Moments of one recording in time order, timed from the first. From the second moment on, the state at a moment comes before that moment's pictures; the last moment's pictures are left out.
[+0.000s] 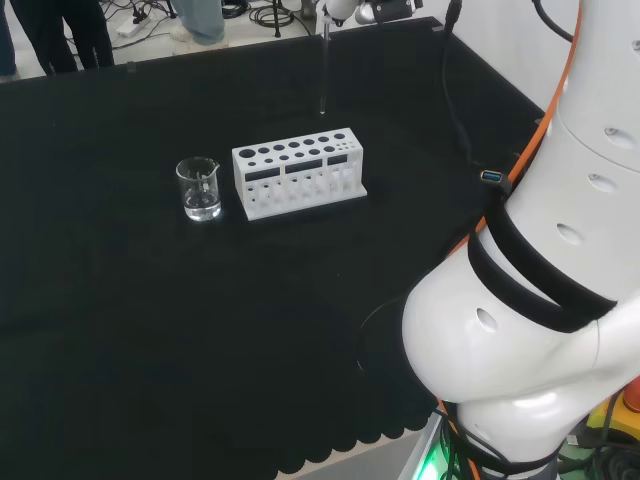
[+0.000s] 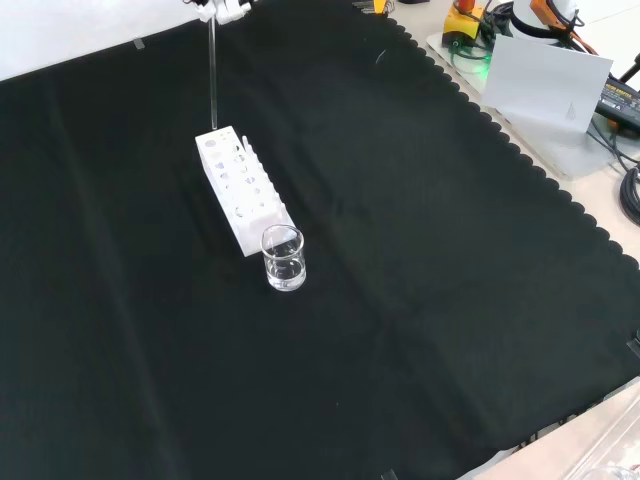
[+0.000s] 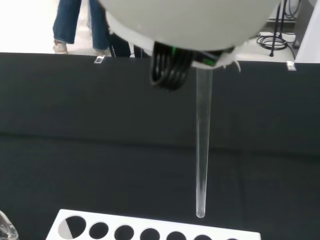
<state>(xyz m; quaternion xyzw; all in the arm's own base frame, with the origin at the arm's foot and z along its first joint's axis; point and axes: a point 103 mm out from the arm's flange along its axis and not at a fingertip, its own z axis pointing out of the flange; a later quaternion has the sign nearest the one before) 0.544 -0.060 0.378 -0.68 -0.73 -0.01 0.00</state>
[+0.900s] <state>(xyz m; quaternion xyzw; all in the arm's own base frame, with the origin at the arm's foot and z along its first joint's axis) 0.550 -0.067 0.366 -0.68 -0.73 -0.01 0.01</state>
